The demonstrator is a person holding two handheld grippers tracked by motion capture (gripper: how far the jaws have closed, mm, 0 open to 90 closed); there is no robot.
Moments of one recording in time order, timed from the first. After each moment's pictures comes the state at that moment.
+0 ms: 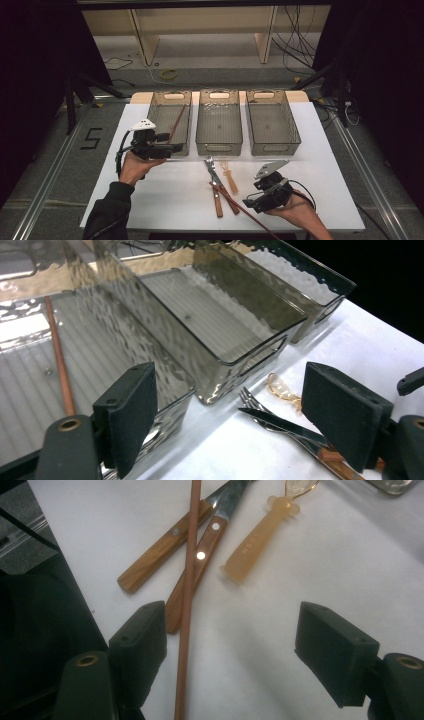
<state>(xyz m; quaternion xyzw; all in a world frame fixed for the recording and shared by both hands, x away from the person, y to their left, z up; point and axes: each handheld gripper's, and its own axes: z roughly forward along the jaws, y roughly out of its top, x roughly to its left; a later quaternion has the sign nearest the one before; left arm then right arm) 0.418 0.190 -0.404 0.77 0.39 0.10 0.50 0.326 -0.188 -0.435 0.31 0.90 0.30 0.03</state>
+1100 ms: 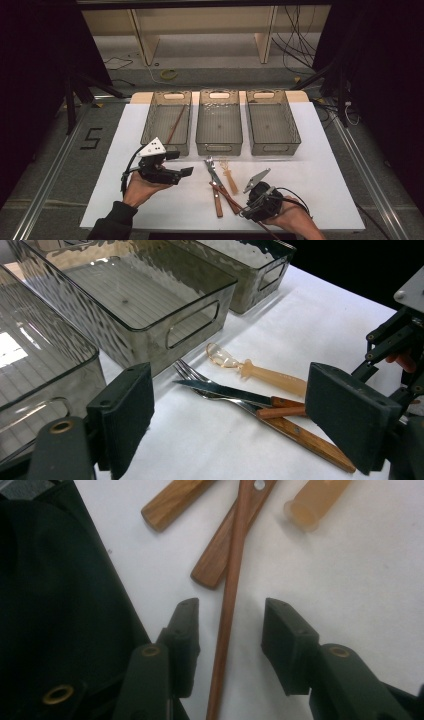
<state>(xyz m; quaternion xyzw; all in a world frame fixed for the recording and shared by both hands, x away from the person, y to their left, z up) 0.366 0.165 -0.419 0.80 0.32 0.09 0.51 0.315 -0.166 -0.457 0.27 0.94 0.21 -0.02</state>
